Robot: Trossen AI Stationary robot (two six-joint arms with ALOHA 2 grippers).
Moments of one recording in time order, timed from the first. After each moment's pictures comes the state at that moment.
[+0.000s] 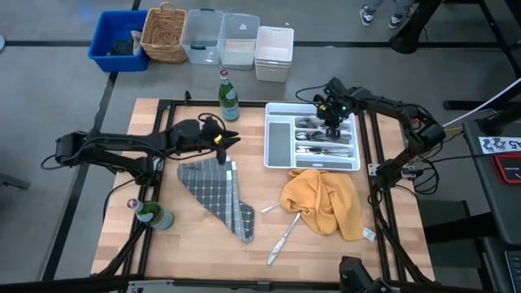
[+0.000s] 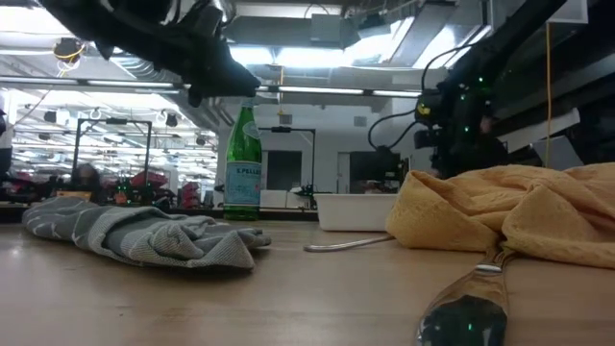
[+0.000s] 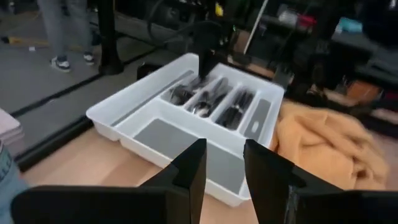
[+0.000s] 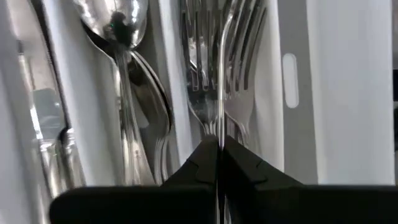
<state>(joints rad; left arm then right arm) 0.24 1.06 0.56 0.23 -0.14 -0.22 -0.93 1.59 1.02 -0.72 -0.17 -0.79</state>
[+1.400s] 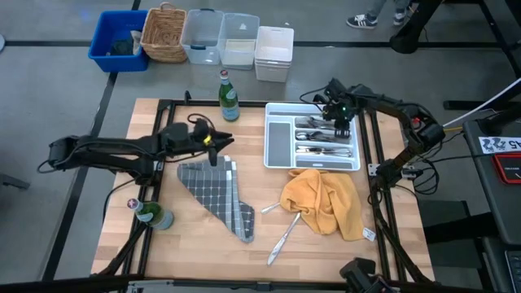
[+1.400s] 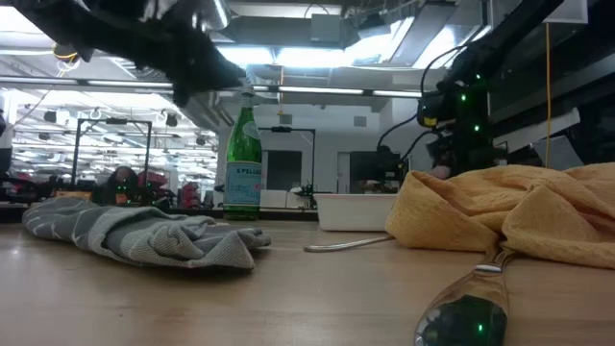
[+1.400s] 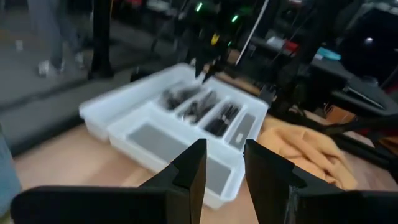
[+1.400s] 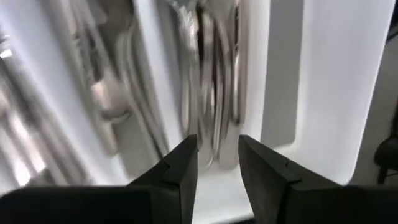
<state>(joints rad) 0.22 0.94 0.47 0.28 -0.14 -0.31 -0.93 1.60 1.06 -0.89 0.13 -0.79</state>
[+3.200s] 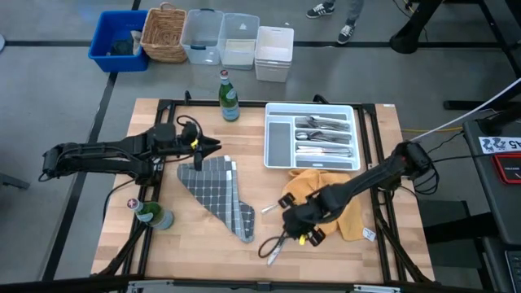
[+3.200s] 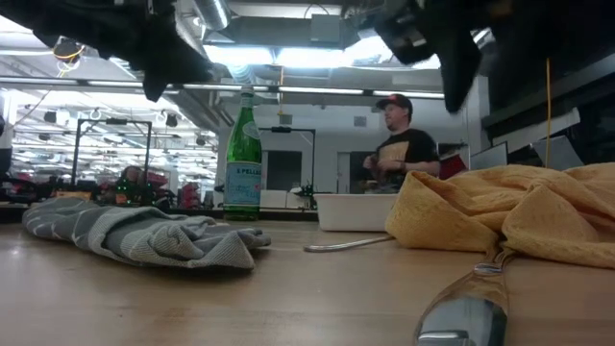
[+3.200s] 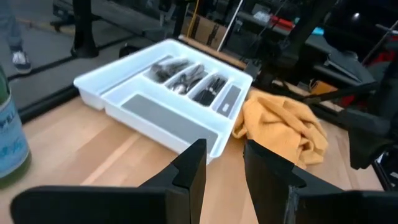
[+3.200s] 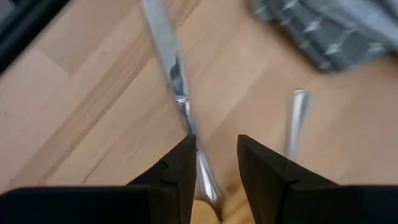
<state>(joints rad) 0.22 0.68 0.47 -0.05 -0.05 -0.31 0.45 1.75 1.33 -0.72 -0.04 -0.27</state>
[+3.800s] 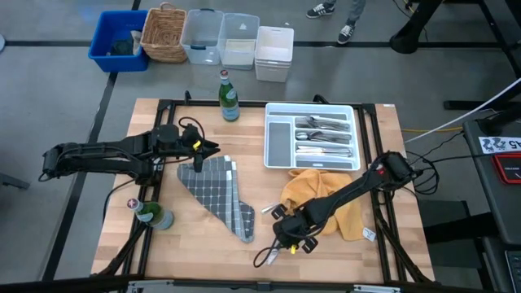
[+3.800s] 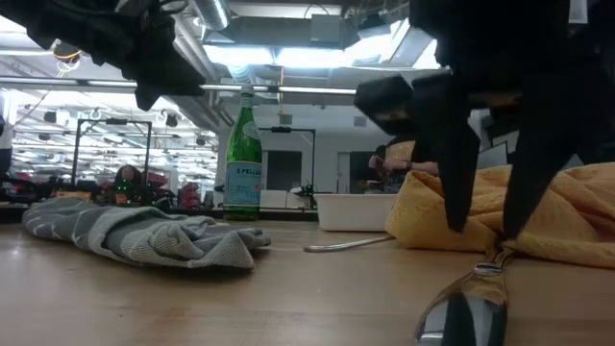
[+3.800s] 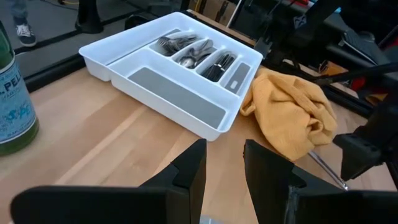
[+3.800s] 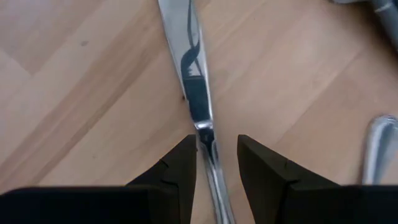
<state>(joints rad) 0.22 0.68 0.47 -0.15 -0.05 -0.35 0.48 1.96 1.33 -0.59 -0.06 -0.30</state>
